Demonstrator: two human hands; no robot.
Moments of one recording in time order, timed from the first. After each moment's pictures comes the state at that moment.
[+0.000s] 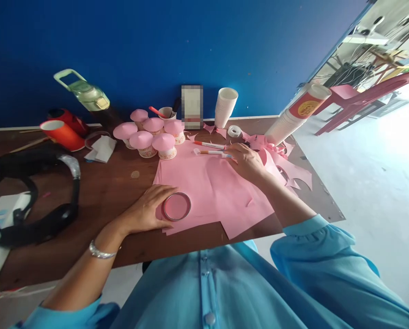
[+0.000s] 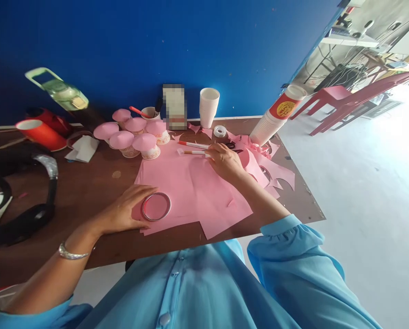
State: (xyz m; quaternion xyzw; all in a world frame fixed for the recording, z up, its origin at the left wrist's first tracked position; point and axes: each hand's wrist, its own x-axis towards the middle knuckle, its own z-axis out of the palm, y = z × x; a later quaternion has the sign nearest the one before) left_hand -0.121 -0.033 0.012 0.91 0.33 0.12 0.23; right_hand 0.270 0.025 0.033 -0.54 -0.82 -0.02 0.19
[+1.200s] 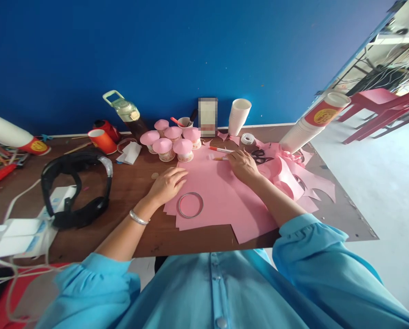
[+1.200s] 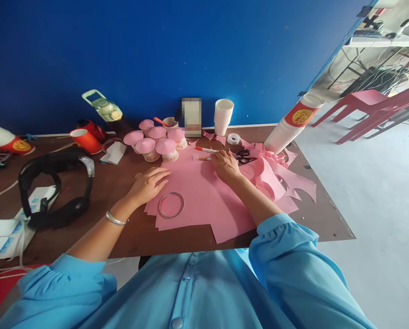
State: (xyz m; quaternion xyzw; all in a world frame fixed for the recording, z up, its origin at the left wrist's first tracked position) left_hand -0.098 0.023 0.002 0.88 0.42 0.21 0.08; right_hand 0.235 0.061 -0.008 -0.53 -0.83 -0.10 0.12
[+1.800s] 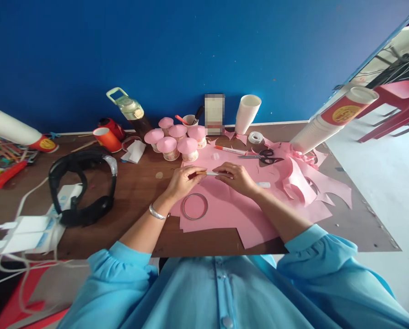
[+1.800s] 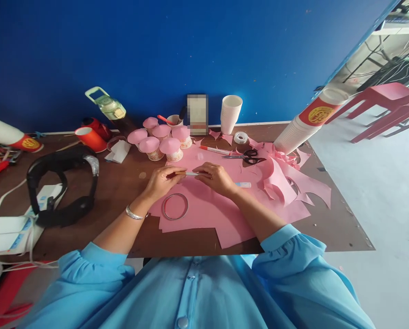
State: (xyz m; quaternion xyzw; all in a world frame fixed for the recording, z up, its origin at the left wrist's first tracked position) left_hand -0.047 0.026 0.019 0.77 0.42 0.38 0.29; right_hand 0.193 0.023 0.008 -0.40 -0.74 0.36 0.39
